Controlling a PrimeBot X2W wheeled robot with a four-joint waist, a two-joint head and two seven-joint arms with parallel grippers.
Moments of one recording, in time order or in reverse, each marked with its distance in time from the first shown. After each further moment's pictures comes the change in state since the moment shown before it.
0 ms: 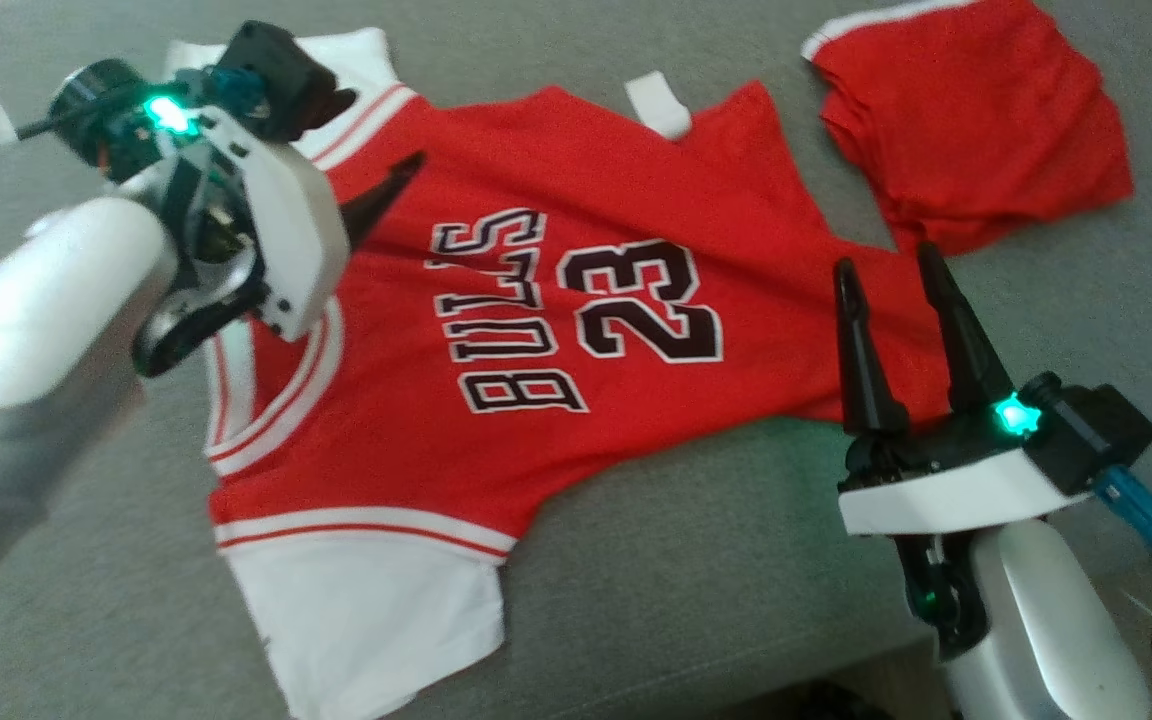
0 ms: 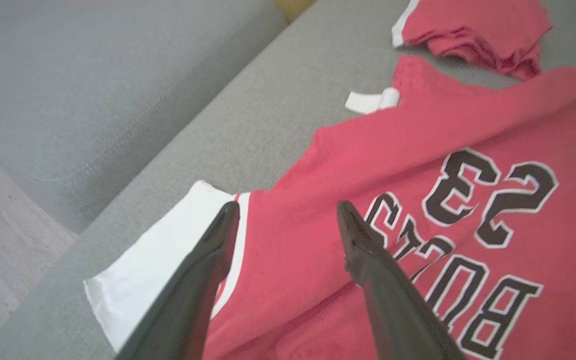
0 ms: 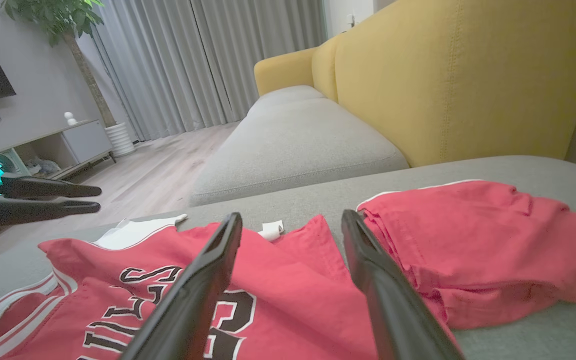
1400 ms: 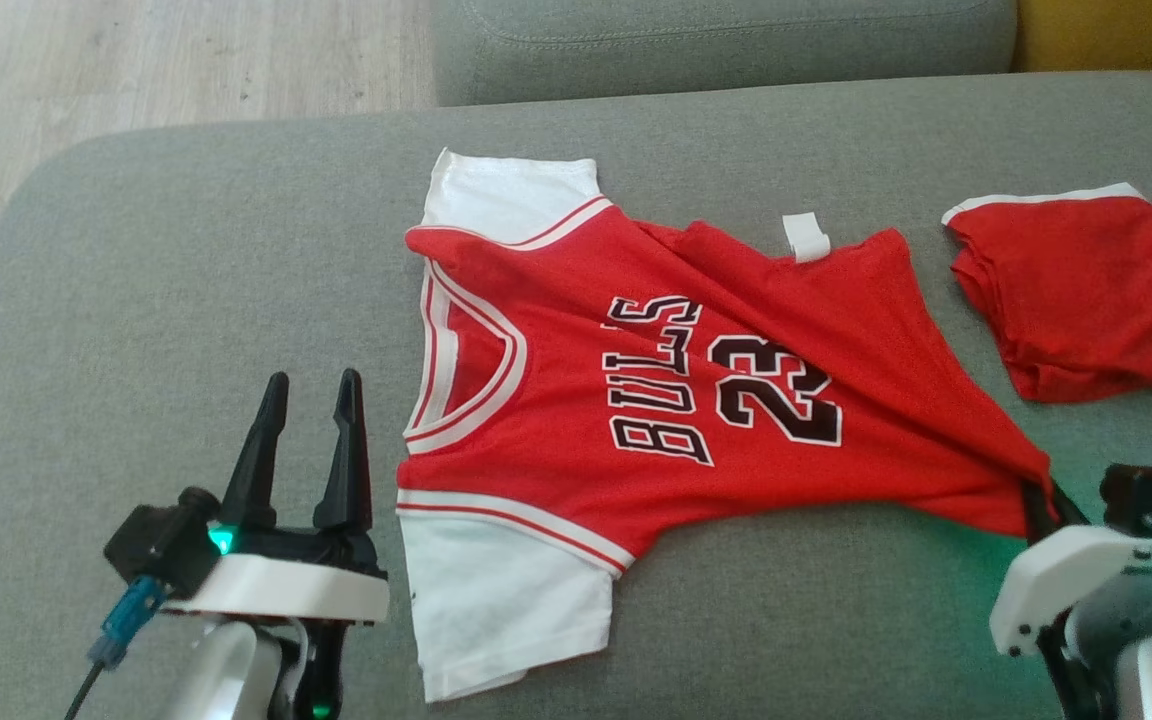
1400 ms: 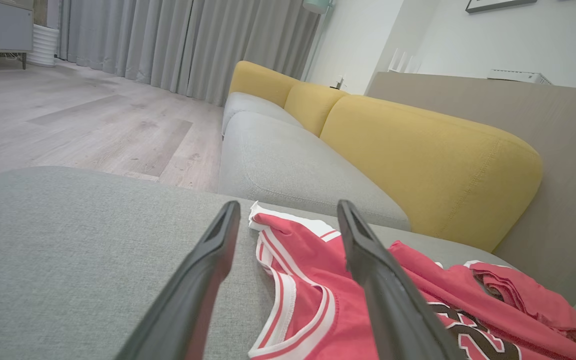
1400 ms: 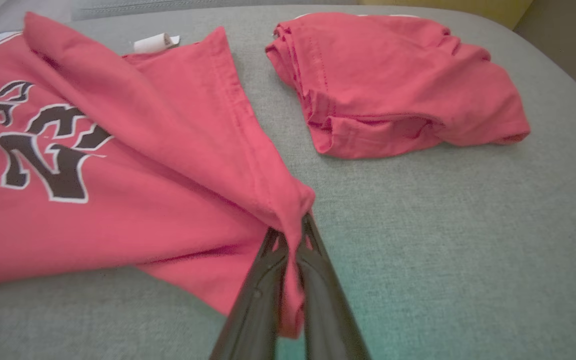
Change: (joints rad) left arm 0.936 -0.427 0.783 -0.095 0.244 0.061 -0.676; right arm 0.146 0.001 -0.388 0.145 -0.268 0.000 0.509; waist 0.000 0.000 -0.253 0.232
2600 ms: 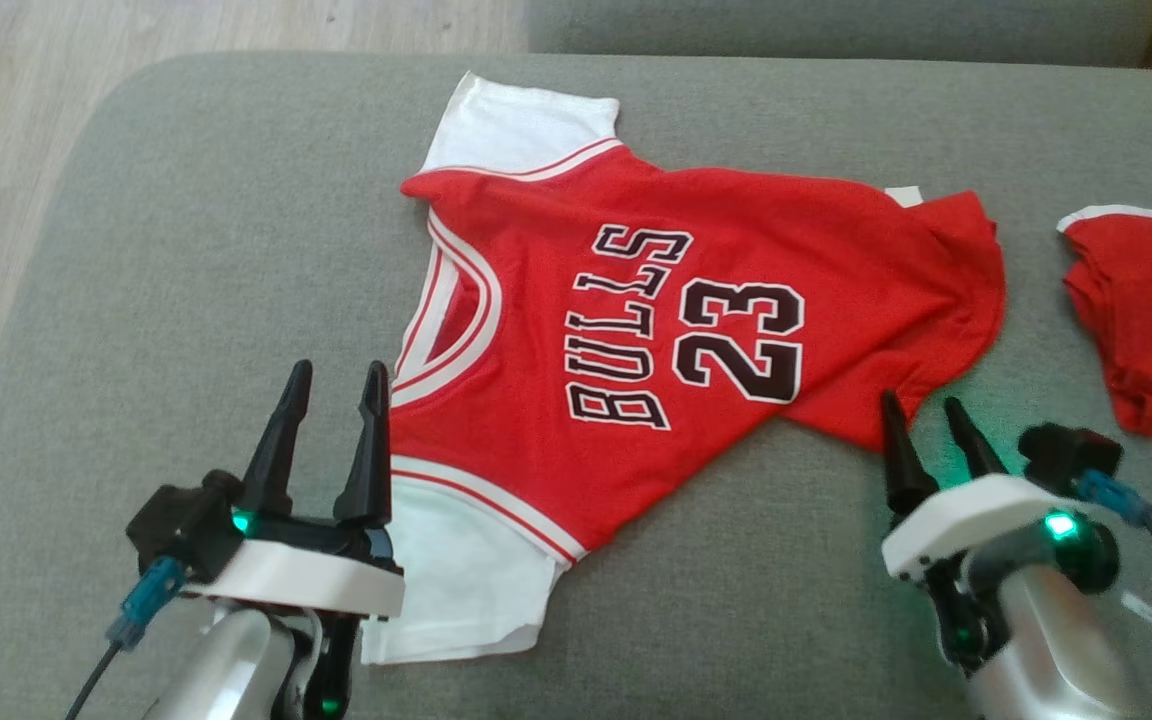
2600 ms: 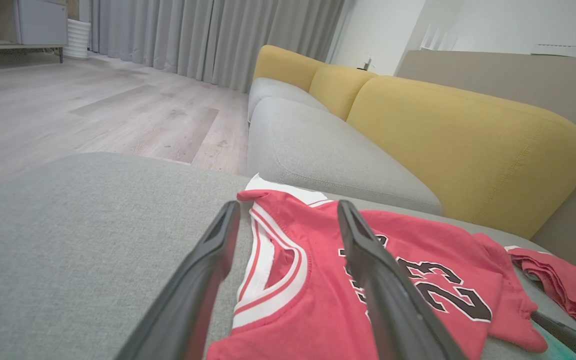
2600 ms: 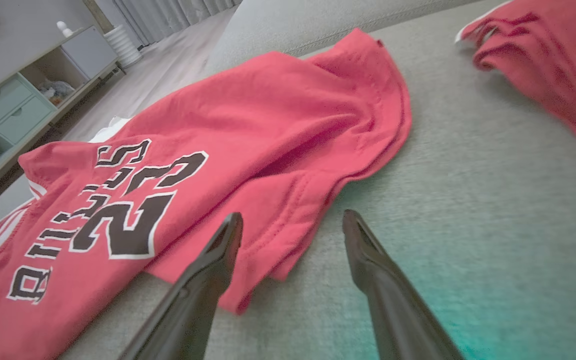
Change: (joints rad) left arm -0.045 0.121 -0.184 -0.068 -0.109 0.128 0.000; right arm -0.200 -0.004 0.227 0.351 0.333 0.000 -0.370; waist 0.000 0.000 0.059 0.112
